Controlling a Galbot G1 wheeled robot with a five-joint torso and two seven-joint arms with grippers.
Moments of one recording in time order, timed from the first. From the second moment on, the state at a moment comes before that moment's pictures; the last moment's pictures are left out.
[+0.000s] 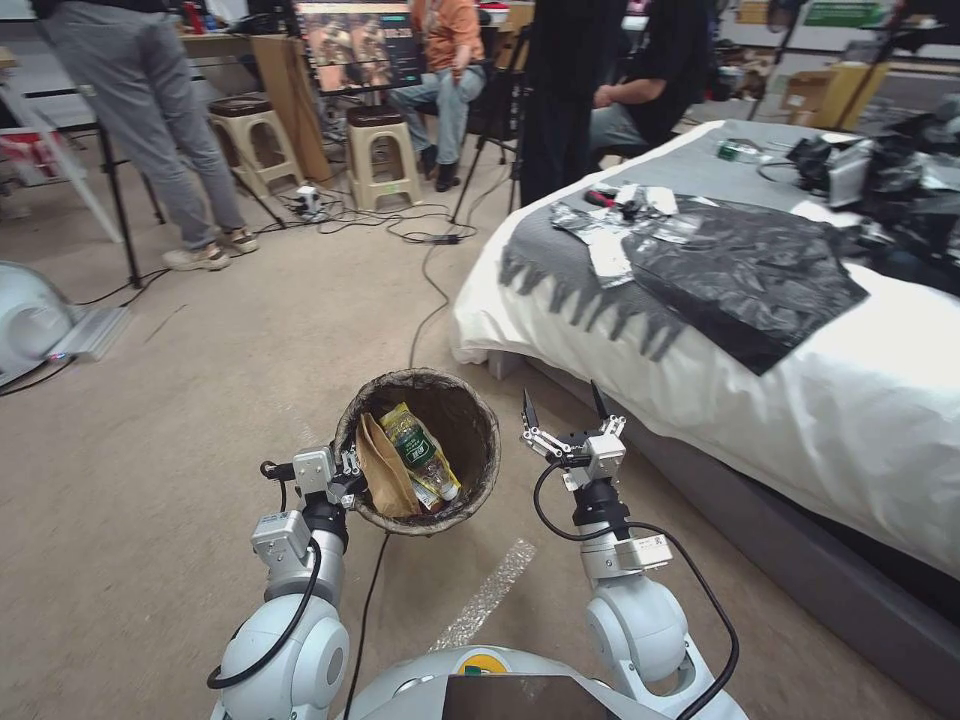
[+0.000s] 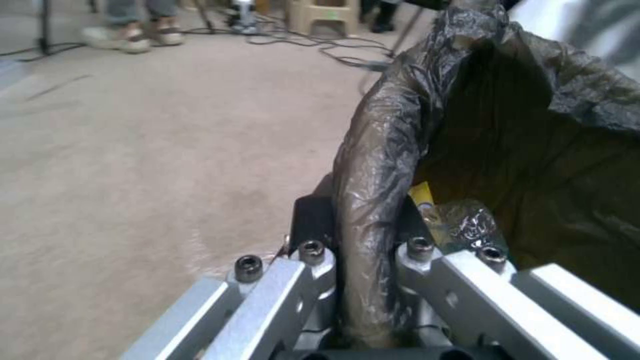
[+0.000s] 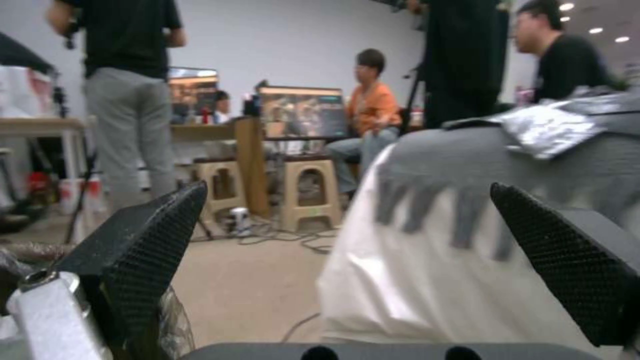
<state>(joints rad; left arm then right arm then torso) 1.71 -1.53 -0.42 -2.39 -0.18 0.35 -0.28 -1.55 1.41 0.30 2.11 0.06 0.32 0.08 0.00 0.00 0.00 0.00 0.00</state>
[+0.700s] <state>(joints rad) 1.70 -1.53 -0.42 -2.38 -0.18 0.35 -0.28 -1.54 1.41 0.31 2.10 0.06 0.34 0.06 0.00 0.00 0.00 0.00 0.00</state>
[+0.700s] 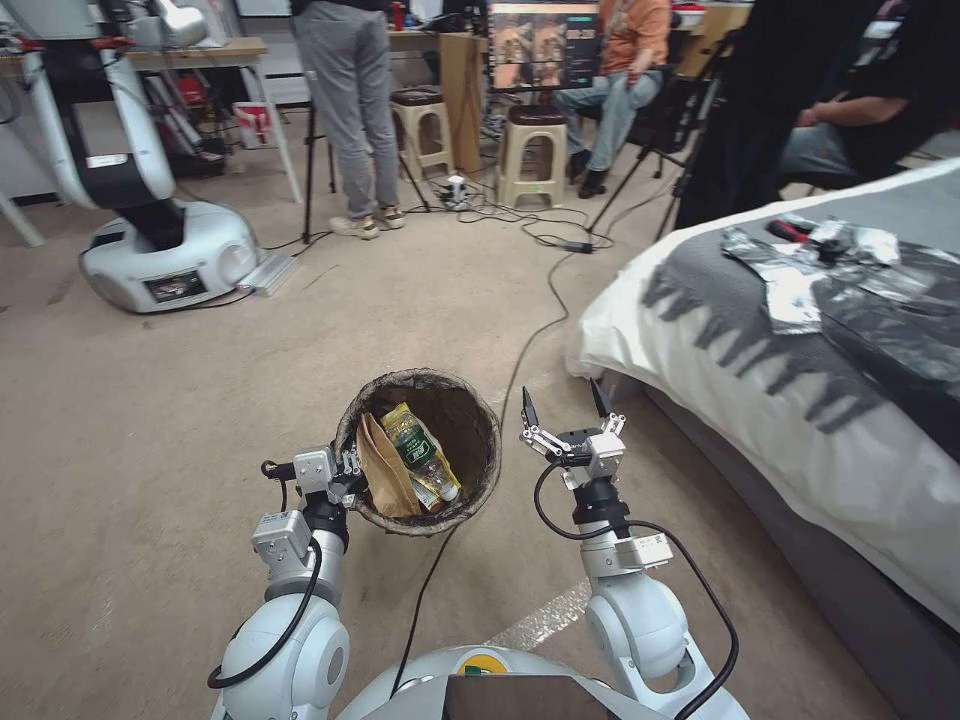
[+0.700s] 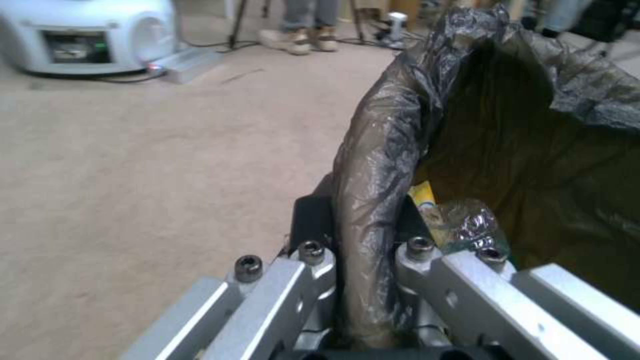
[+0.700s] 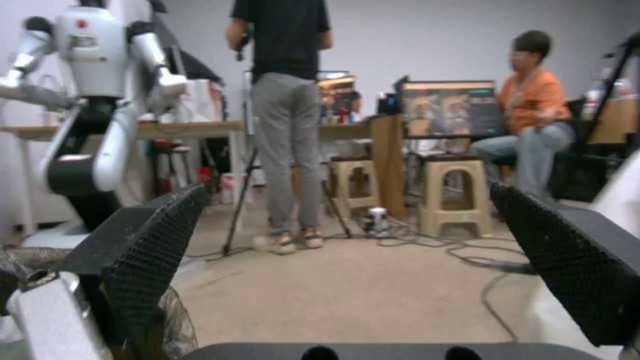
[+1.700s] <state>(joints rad) 1.70 -1.53 -0.41 -2.37 -0.15 0.33 -0.26 -1.54 1.42 0.32 2.11 0.04 0.34 0.06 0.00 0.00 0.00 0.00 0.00</state>
